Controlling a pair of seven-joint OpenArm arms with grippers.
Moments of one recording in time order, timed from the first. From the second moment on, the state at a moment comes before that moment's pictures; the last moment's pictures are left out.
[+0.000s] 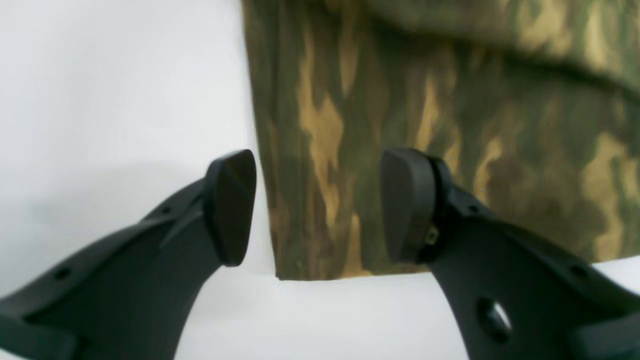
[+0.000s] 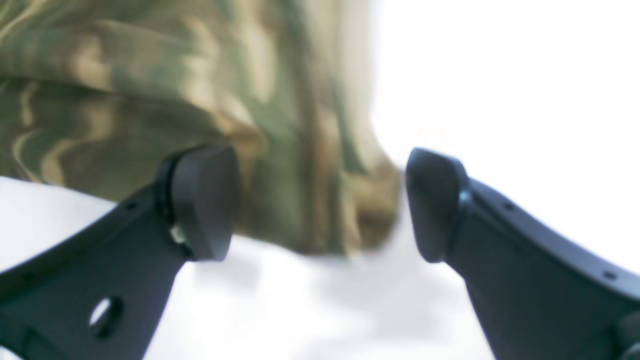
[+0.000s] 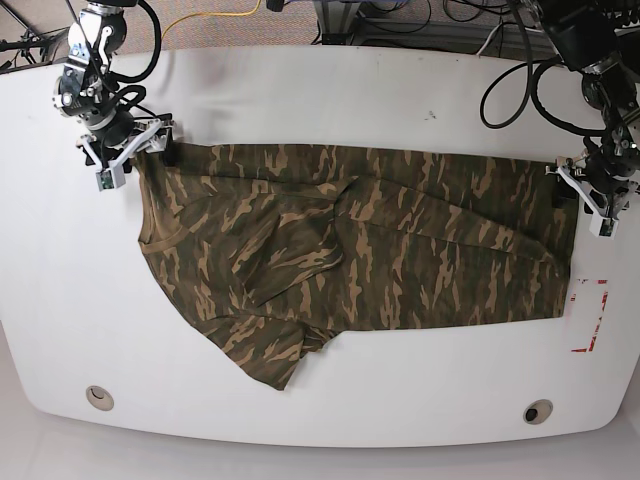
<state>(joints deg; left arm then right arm) -1.5 -19.4 -34.9 80.2 -10.3 -42.9 46.5 -15.0 16.3 23.5 87.7 21.9 31.9 -39.9</state>
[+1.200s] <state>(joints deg) -0.8 -21.8 -31.5 69.9 -8.2 -42.8 37.2 -15.3 13.0 24.9 87.2 19.7 35.6 -38.6</state>
